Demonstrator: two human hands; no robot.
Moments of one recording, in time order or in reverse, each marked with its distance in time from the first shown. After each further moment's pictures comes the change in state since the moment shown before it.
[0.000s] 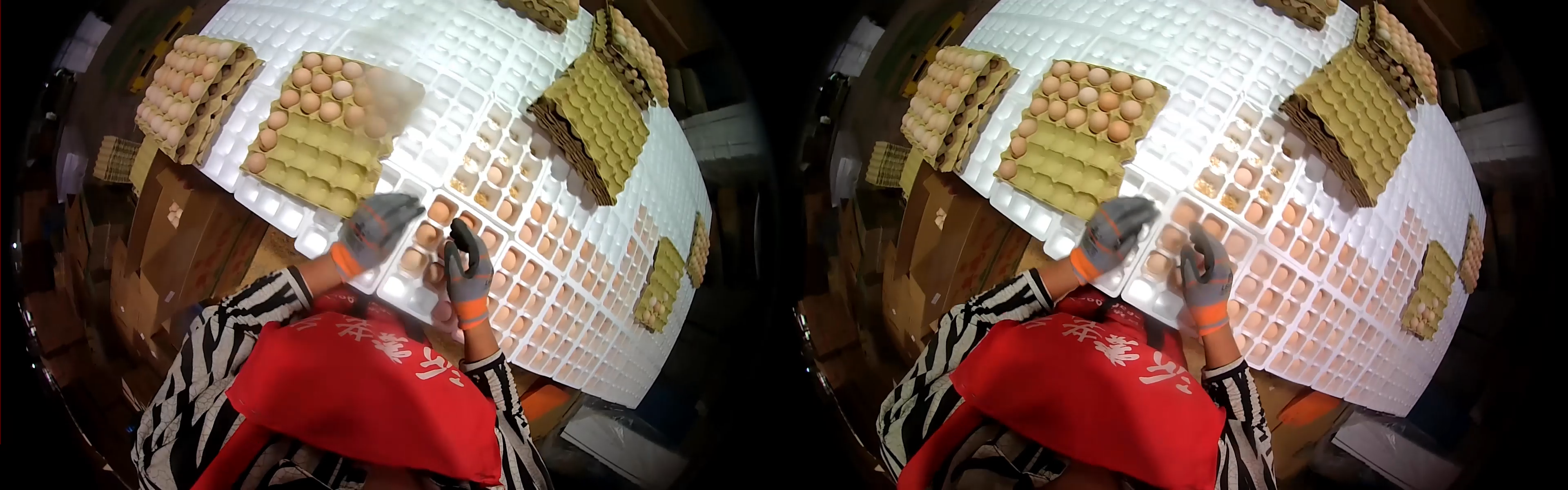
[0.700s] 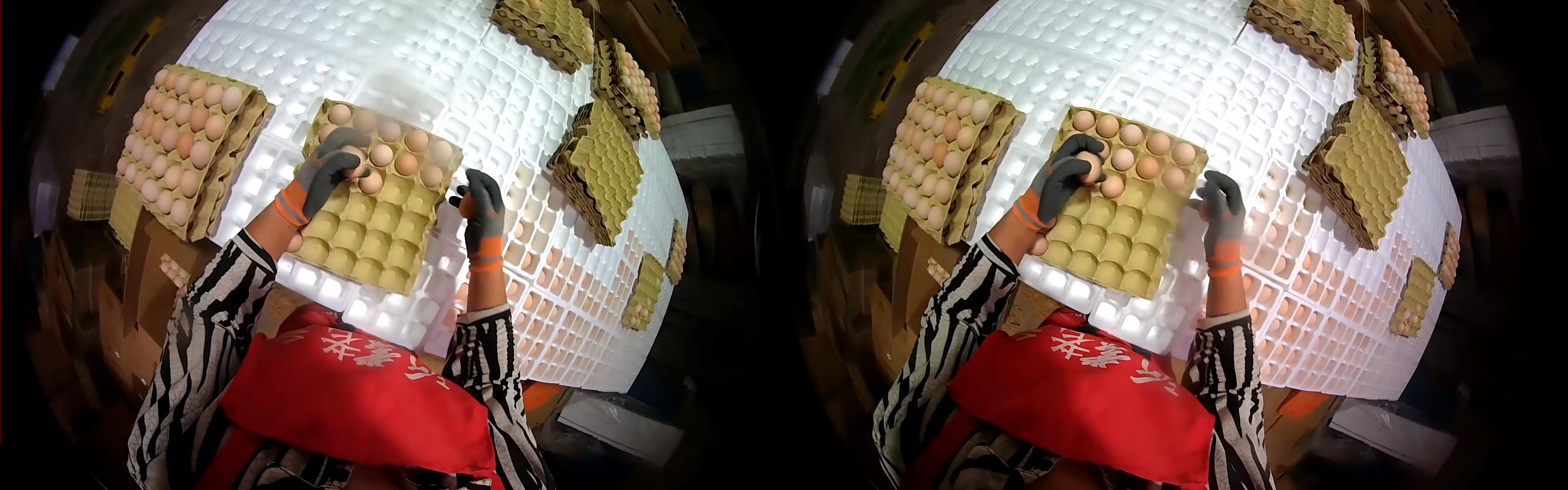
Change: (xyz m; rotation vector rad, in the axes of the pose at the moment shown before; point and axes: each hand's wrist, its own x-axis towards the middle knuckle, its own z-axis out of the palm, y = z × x) left_hand 0.097 -0.188 -0.168 -1.129 -0.040 -0.781; right_hand 0.201 -0.032 0.123 0.568 0.107 0.334
